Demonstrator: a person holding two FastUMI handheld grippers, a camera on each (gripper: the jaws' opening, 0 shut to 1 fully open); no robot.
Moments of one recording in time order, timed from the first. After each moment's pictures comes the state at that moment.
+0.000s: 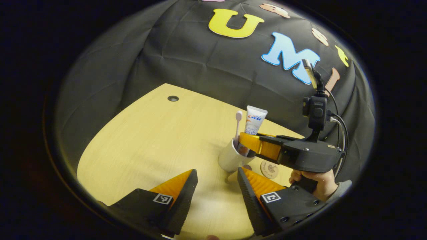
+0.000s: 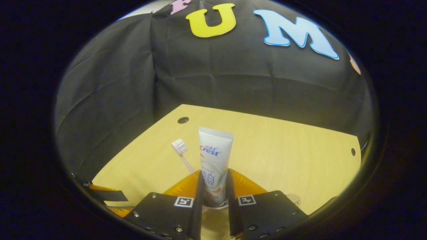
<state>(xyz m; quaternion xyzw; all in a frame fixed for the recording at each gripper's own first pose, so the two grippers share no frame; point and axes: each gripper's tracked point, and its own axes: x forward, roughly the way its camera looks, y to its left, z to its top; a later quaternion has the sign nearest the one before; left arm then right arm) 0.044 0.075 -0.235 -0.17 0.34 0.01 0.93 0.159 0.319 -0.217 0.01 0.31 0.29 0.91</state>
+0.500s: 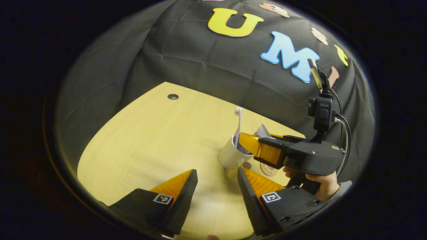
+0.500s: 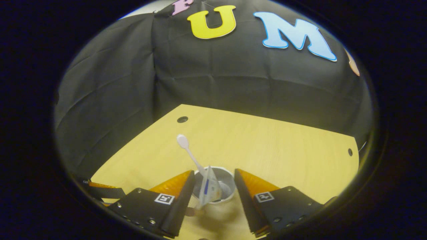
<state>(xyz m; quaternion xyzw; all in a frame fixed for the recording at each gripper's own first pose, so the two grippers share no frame) 0.038 0.071 -0.238 -0.17 0.34 0.01 0.93 0.148 0.311 -0.210 0.00 0.30 0.29 0.91</state>
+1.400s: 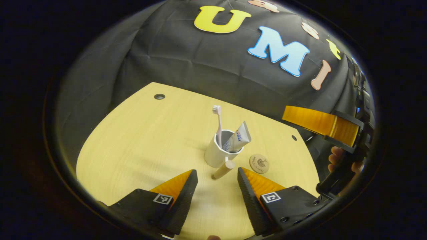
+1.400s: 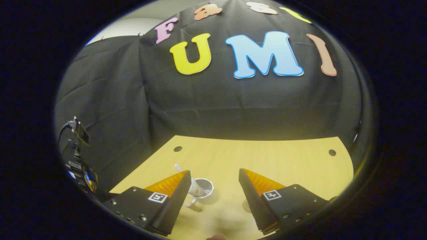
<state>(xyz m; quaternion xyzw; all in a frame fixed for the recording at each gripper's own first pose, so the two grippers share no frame) 0.048 0.029 -0.237 -0.15 0.35 -0.03 0.92 0.119 0.212 -0.109 0.08 0.22 0.23 0.94</state>
